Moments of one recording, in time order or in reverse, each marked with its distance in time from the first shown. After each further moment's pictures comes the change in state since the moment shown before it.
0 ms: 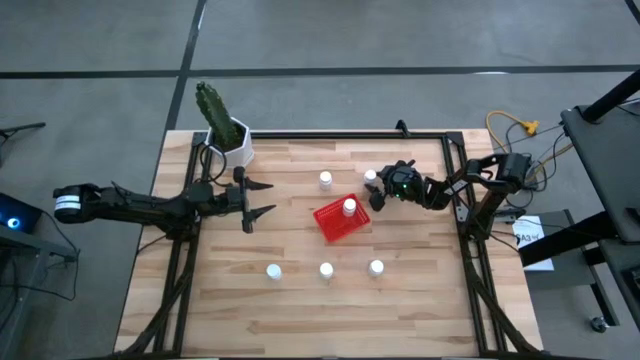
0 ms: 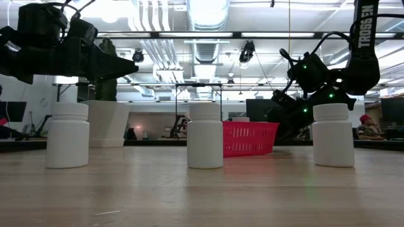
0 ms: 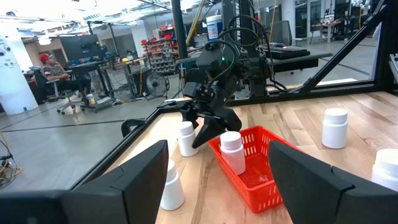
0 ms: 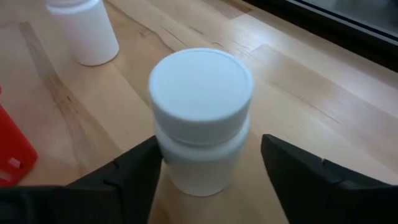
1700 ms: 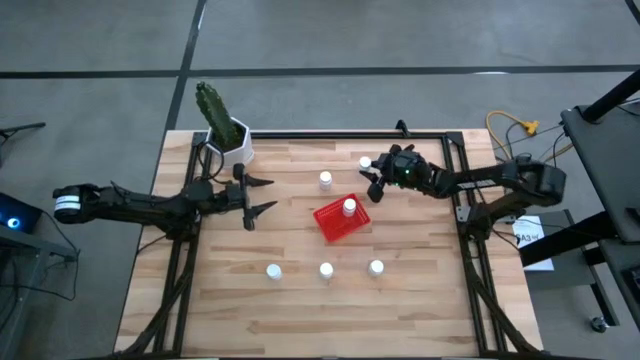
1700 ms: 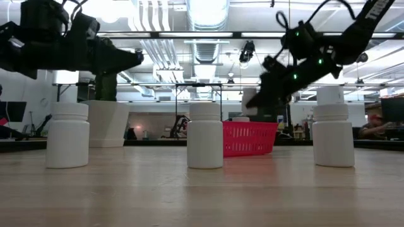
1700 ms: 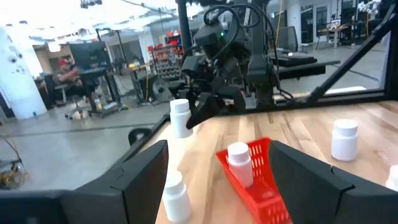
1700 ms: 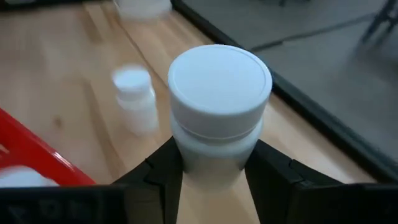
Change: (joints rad) left arm 0.000 -0.003 0.042 -0.010 -0.020 0.010; right arm 0.000 -0.319 0.173 -0.392 -0.102 -0.147
